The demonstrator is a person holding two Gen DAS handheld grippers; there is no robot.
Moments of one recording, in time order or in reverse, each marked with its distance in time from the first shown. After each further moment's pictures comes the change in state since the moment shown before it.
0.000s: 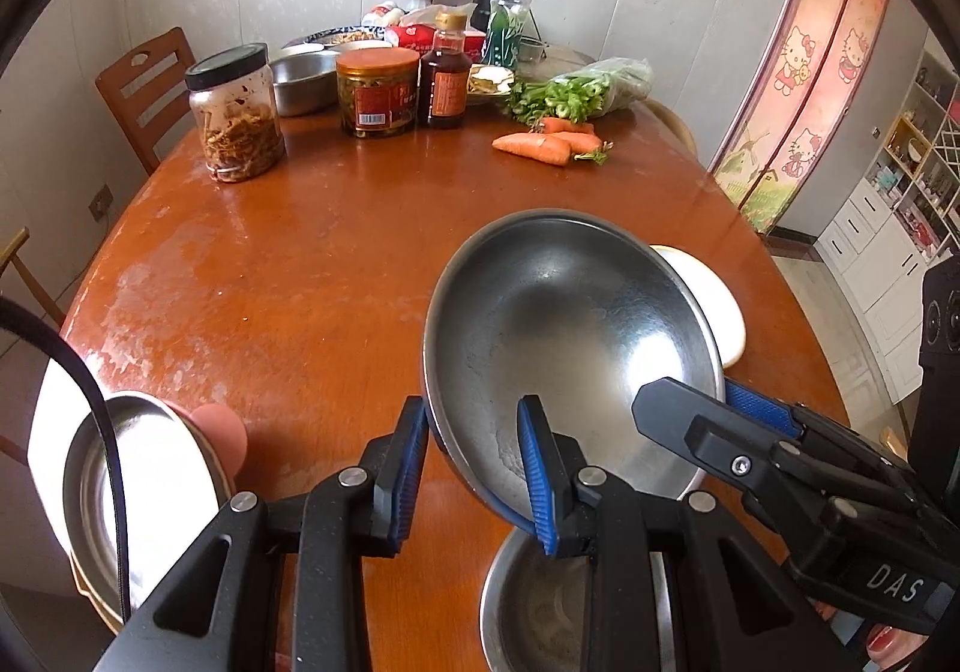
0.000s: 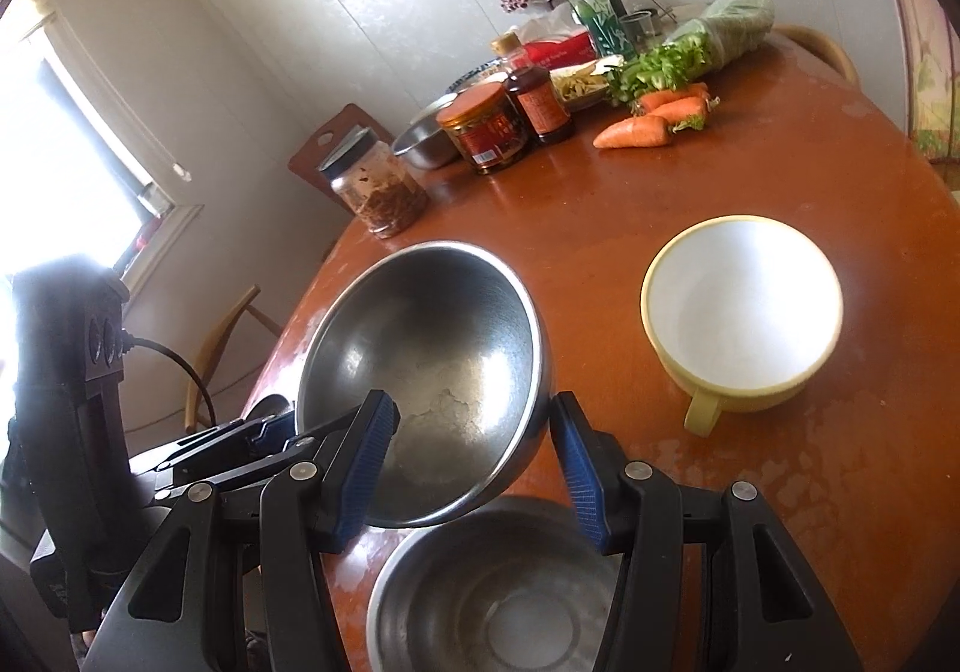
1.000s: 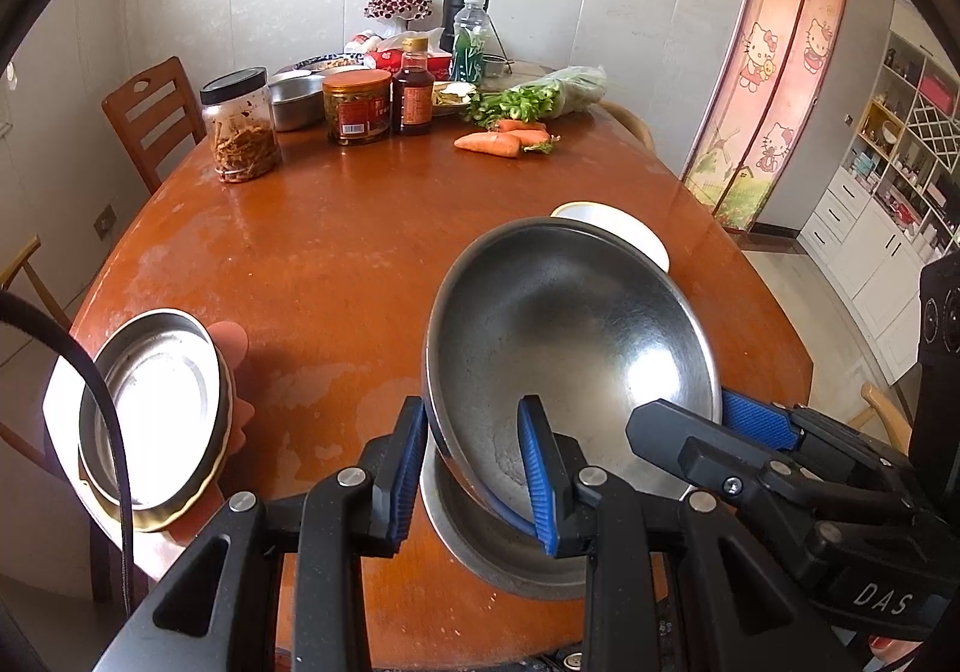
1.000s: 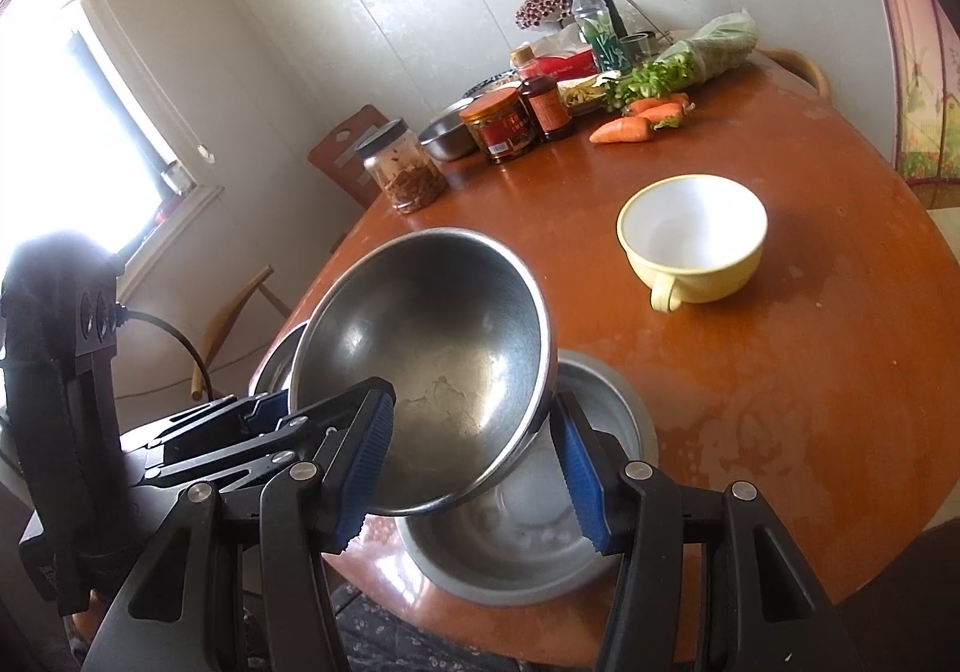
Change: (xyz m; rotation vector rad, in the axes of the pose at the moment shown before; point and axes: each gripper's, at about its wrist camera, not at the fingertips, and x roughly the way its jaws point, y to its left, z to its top) left arm -0.055 -0.032 -0.071 0.057 -0.065 -0.011; right arm -0.065 0.018 -0.068 -0.051 -0.040 -0.014
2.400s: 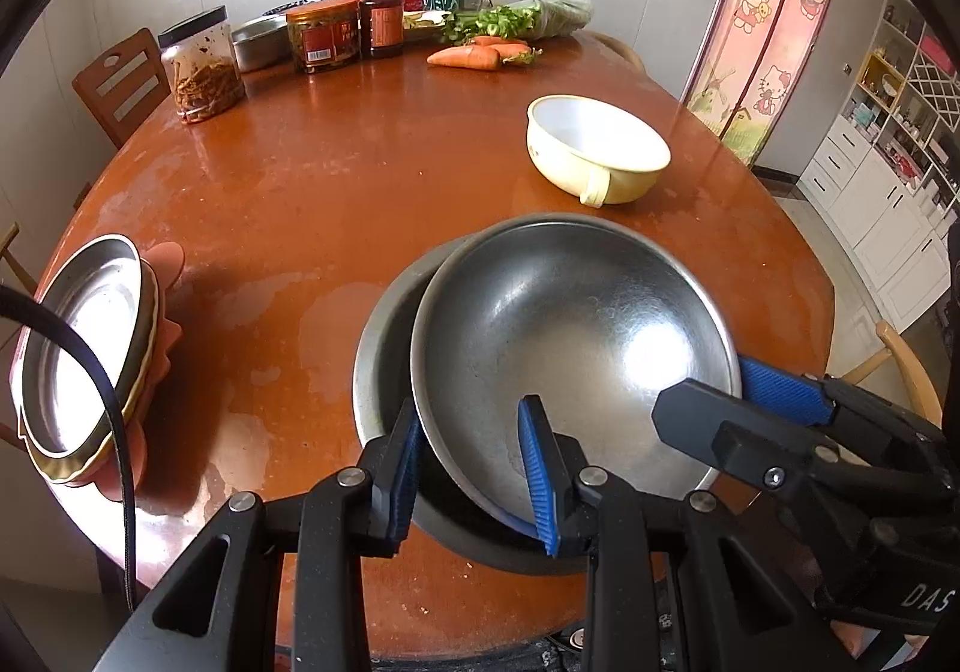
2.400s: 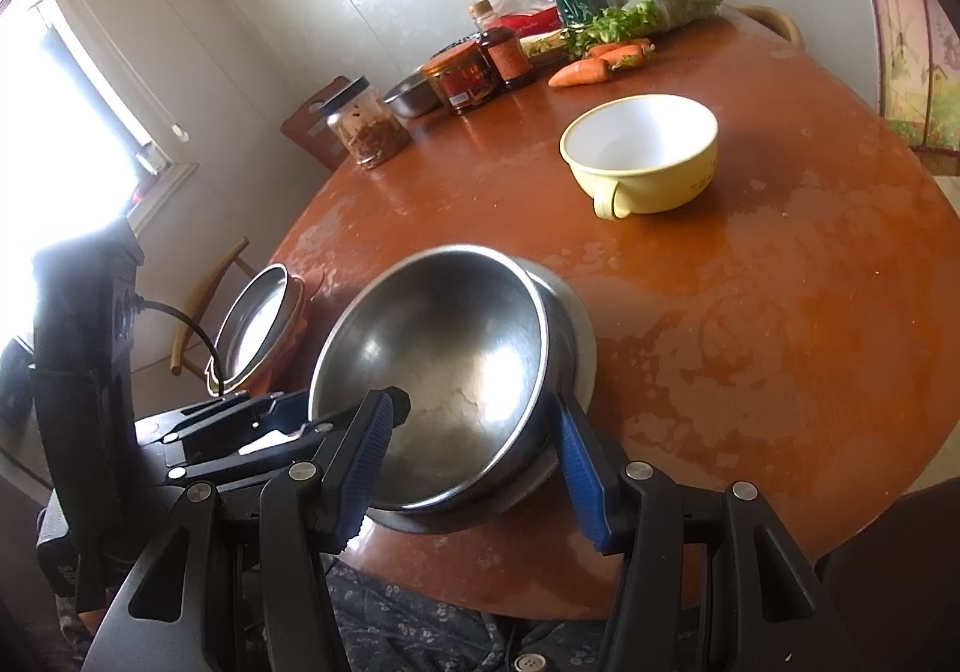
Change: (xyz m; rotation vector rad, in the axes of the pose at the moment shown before) left arm 0.052 -0.014 -0.035 0.044 0.133 -0.003; right arm 0.003 -0.026 -0.040 0.038 0.067 -0.040
